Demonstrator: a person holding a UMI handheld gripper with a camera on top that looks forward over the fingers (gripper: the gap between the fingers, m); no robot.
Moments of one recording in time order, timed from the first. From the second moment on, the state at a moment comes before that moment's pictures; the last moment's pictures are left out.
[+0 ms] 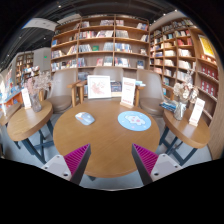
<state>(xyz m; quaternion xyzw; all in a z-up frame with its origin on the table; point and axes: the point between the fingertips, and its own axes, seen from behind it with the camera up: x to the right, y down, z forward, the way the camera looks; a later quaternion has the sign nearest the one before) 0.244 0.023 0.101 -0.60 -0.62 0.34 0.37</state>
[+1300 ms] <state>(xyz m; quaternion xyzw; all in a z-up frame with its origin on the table) -0.016 -0.106 -0.001 -0.57 -0.67 0.32 0.35</state>
